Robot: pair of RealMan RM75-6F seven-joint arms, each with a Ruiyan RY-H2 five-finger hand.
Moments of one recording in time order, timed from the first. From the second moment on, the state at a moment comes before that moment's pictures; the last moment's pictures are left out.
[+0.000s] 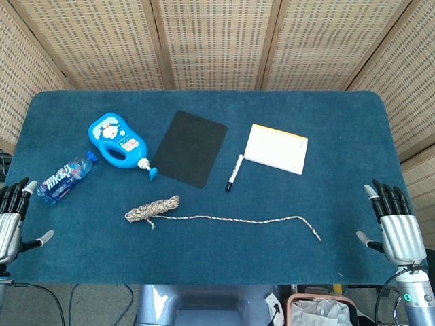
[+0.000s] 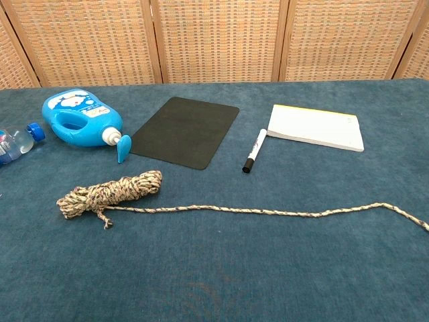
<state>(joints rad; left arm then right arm) -0.11 -1.11 -0.04 -1.73 1.44 1.52 0.12 0.16 -1.17 0.03 -1.56 -1.51 1.55 -0.10</state>
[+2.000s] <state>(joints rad) -0.16 -1.16 -0.09 -1.65 1.40 1.43 0.10 0.51 -1.54 0.04 -1.19 -1.39 0.94 -0.14</state>
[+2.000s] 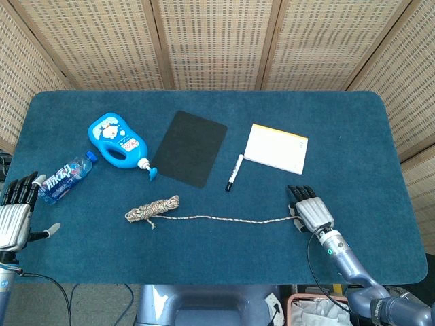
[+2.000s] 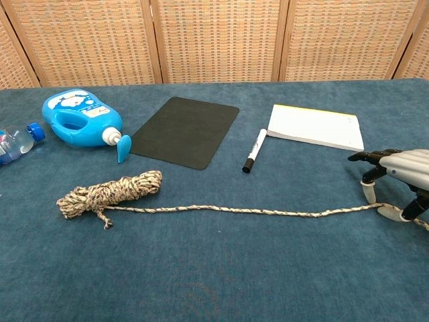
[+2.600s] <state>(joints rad) -0.16 -1.16 -0.09 -1.64 1.40 1.43 0.09 0.51 -1.55 0.04 -1.15 -1.36 0.93 -0.15</state>
